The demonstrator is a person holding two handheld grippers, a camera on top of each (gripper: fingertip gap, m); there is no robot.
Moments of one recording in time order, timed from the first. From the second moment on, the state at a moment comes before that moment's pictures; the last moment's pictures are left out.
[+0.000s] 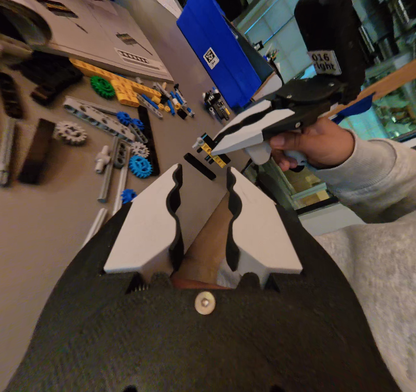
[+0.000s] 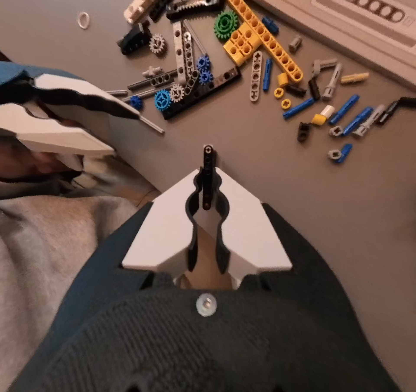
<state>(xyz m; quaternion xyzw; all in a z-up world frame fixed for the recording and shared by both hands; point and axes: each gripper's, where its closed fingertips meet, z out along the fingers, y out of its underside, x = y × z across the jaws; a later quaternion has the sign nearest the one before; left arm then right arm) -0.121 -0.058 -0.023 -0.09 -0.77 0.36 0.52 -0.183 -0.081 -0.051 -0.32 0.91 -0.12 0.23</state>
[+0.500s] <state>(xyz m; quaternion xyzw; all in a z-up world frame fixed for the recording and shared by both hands) -0.083 -0.073 -0.016 0.00 -0.74 0.35 0.57 -0.184 -0.078 -0.059 -0.30 0.94 -0.08 0.16</state>
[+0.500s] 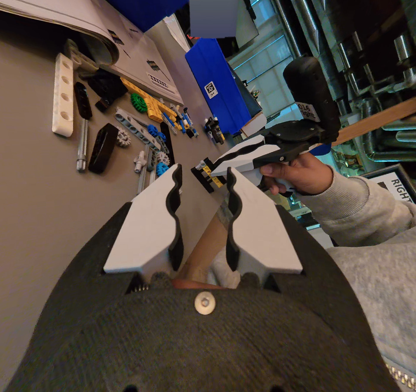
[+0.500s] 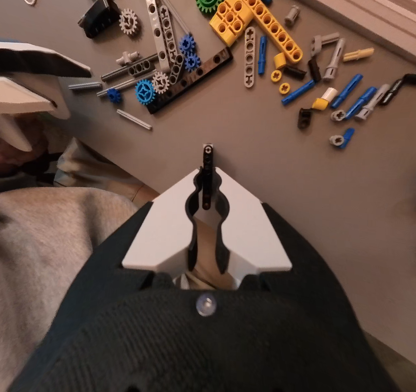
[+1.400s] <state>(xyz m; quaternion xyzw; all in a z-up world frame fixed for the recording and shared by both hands) -0.077 -0.076 -0.017 0.02 -0.74 0.34 0.58 -0.182 -0.077 -0.059 -0.32 0.94 -0.09 0.11</state>
